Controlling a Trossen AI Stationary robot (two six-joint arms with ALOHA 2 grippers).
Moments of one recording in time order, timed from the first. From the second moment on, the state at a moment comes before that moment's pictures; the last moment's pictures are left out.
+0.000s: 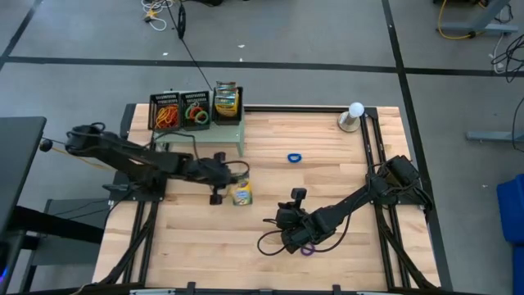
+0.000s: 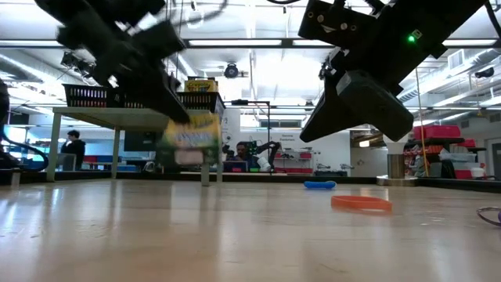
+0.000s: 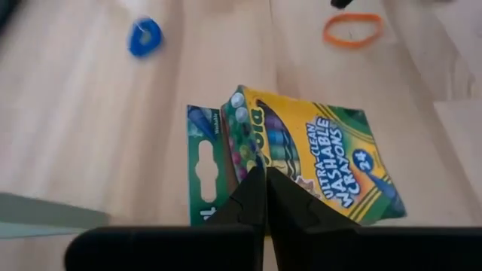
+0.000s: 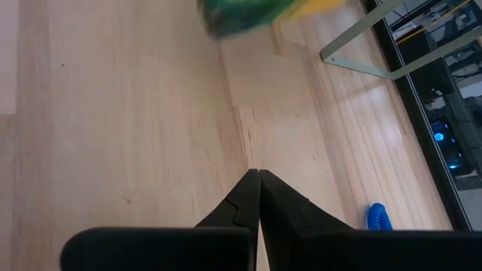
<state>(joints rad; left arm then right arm) -0.10 1.26 0.58 0.00 -0.18 0.06 0.53 1.93 1.20 -0.49 0.85 0.38</state>
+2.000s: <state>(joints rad) 0.11 1.04 0.80 0.08 -0.89 1.31 0.52 1.93 1.20 -0.49 0.85 0.38</state>
